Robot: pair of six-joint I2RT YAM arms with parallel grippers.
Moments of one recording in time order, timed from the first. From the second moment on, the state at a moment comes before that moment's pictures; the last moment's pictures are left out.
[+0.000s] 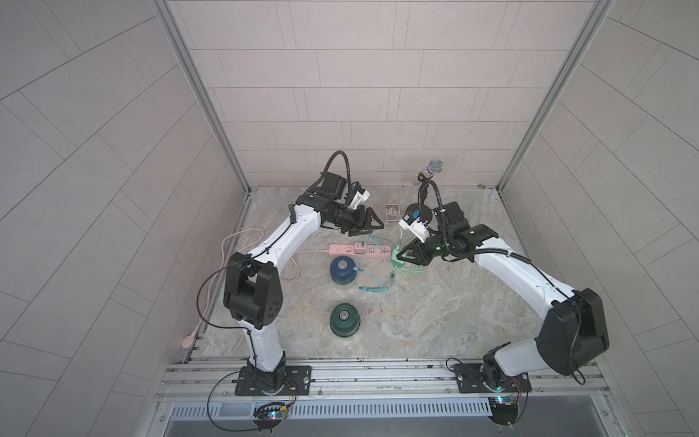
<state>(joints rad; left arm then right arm) -0.36 1.79 1.64 -0.78 0.83 -0.42 0.38 1.48 1.18 -0.66 -0.65 -0.19</state>
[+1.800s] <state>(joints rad) -0.06 1.62 1.45 -0.83 0.81 -0.39 0.31 2.03 1.61 -0.60 -0.72 -0.67</state>
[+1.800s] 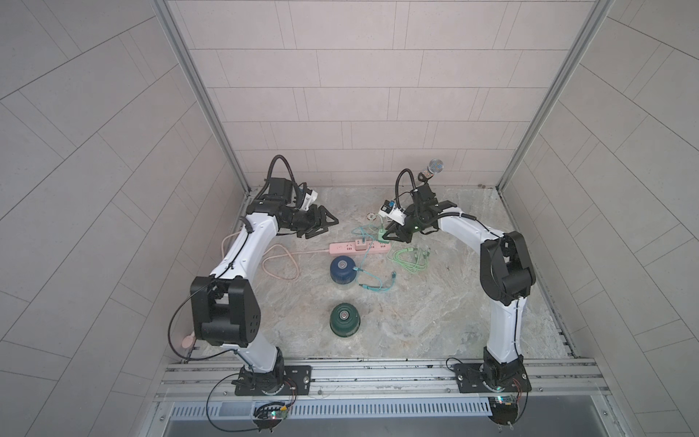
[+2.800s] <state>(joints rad) -0.05 1.62 1.44 -0.83 0.84 -0.38 0.31 2.18 1.78 -0.78 -0.72 -0.99</state>
